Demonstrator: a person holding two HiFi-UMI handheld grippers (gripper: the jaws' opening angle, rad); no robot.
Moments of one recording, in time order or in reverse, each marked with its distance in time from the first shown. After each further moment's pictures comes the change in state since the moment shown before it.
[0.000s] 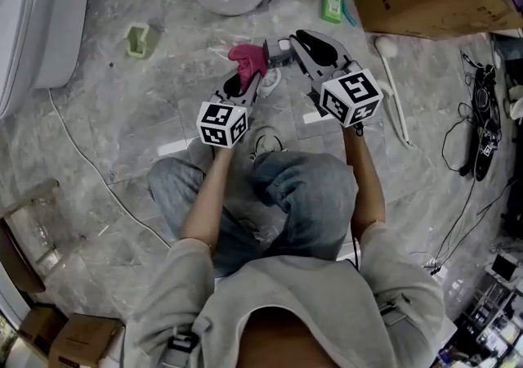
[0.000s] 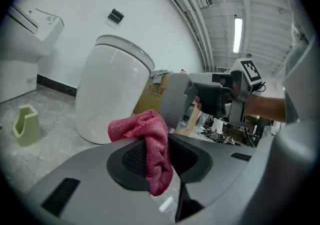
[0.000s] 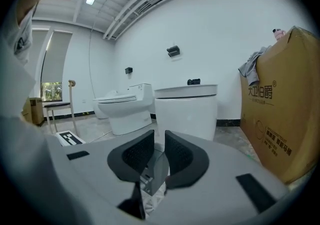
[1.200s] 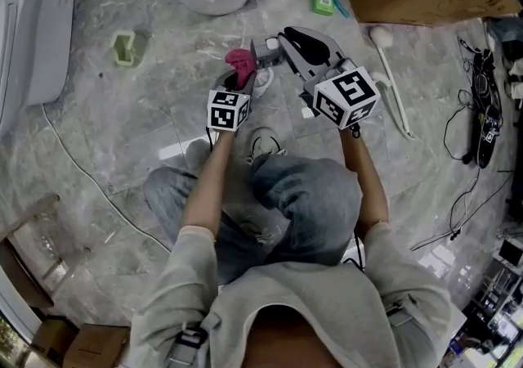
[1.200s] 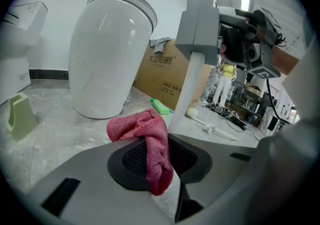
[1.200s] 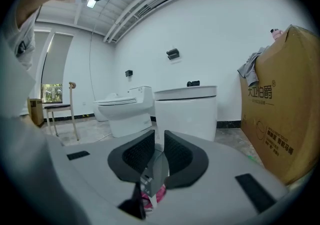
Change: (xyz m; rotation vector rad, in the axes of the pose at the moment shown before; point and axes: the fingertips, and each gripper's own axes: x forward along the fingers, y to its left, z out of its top) left arm 0.055 0.034 -0.098 0.064 0.299 0.037; right arm 0.000 0.001 0.002 0.006 -0.035 0.007
